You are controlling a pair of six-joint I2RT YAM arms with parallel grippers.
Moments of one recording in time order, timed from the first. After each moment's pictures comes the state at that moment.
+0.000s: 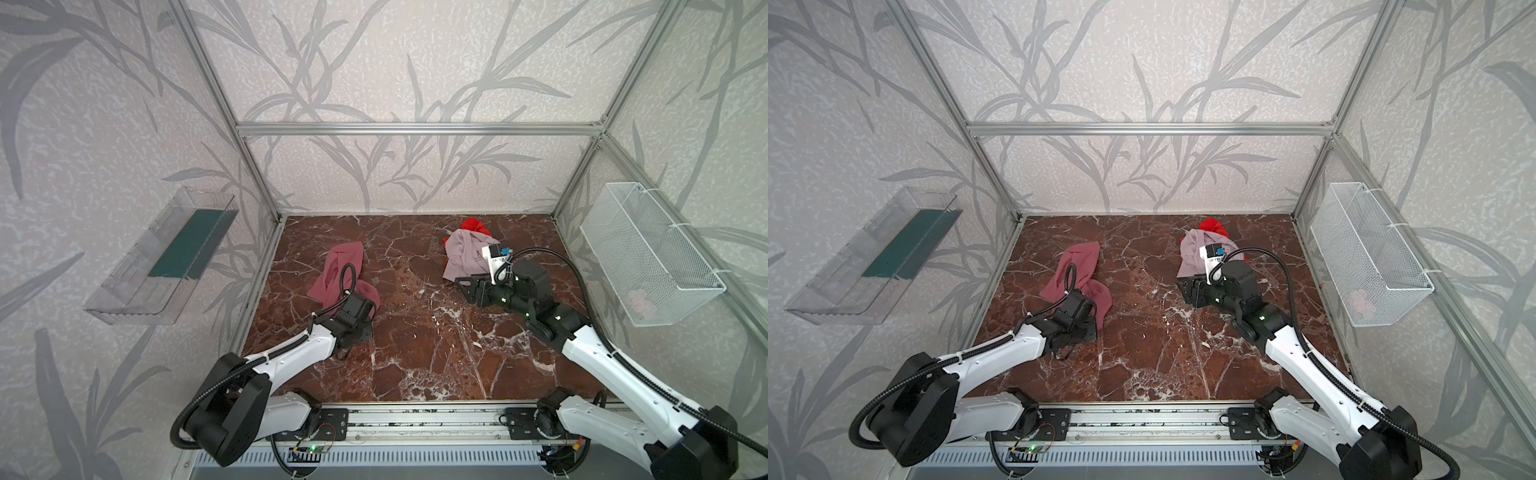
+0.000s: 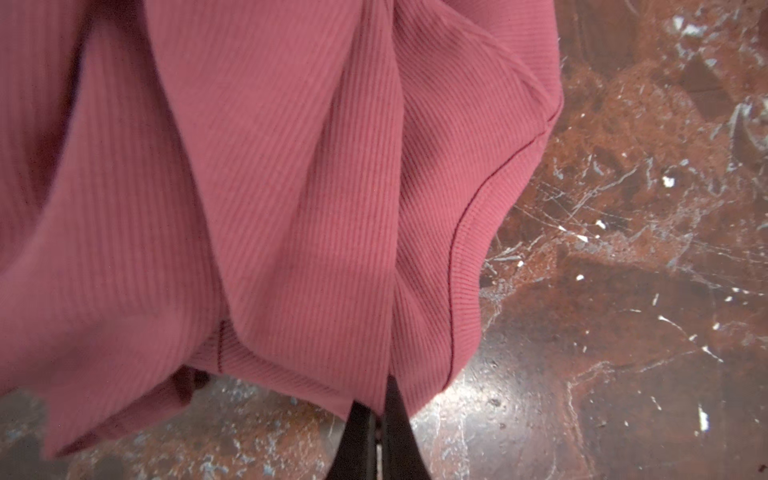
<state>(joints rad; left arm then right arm) -0.53 1.24 0.55 -0.41 -0.19 -0.67 0.50 1.01 0.79 -0.20 -0.23 0.43</state>
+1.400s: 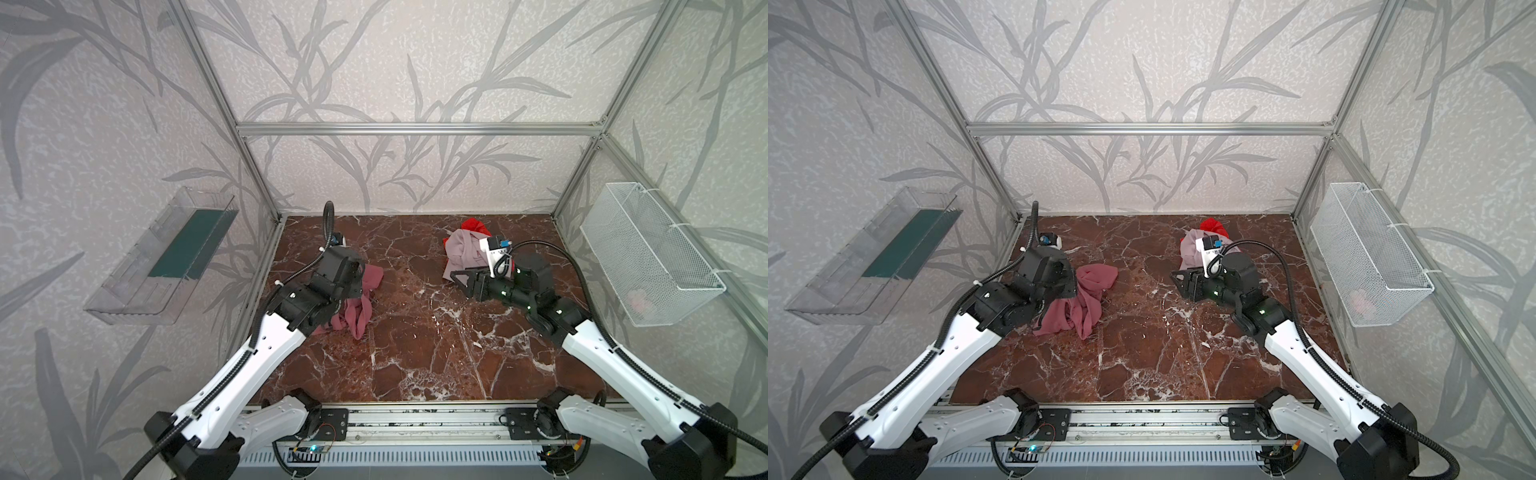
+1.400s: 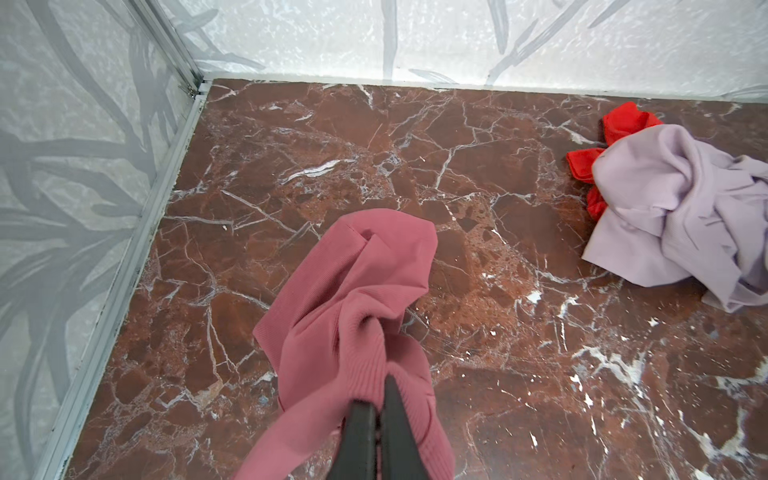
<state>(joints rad) -0.54 1.11 1.20 -0.87 -0.44 -0.44 0.50 1.05 0.87 -0.19 -0.33 0.45</state>
